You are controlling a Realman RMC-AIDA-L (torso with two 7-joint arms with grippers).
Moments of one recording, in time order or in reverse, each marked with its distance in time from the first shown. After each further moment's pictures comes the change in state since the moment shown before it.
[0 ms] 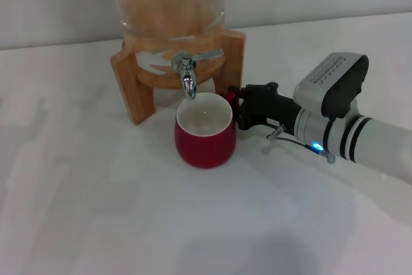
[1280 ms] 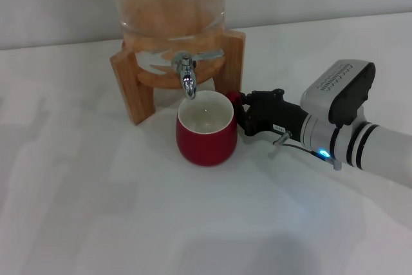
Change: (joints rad) left arm -0.002 0.000 0.000 -0.003 0.003 -0.003 0.000; right arm -0.026 -0.004 -0.007 0.000 -0.001 -0.010 0.001
